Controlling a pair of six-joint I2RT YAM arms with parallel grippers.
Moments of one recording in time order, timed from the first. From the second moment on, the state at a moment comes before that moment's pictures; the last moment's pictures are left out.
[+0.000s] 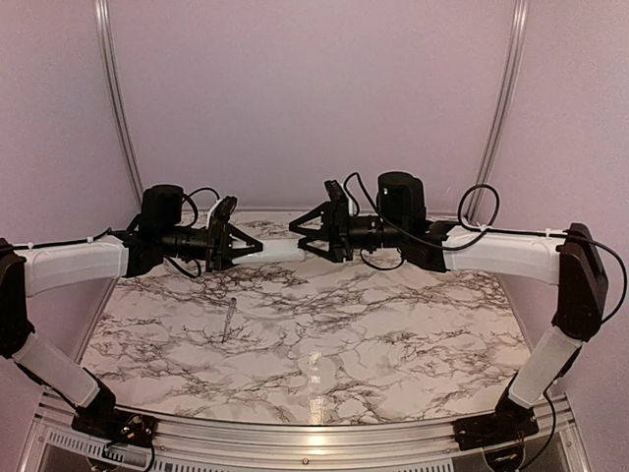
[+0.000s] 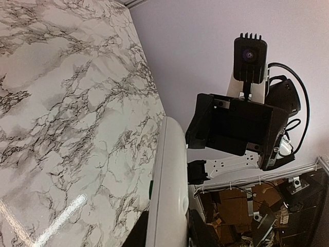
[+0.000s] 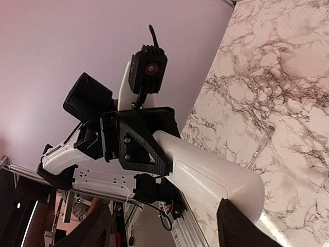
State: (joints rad) left arm -0.50 1.46 0.93 0.20 0.92 -0.93; right arm 0.76 1.66 1.22 0.27 -0.68 1.03
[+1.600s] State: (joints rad) left arm -0.57 1.52 0.95 0.16 0.87 -0.85; right arm 0.88 1.64 1.42 -0.06 -0.65 0.79
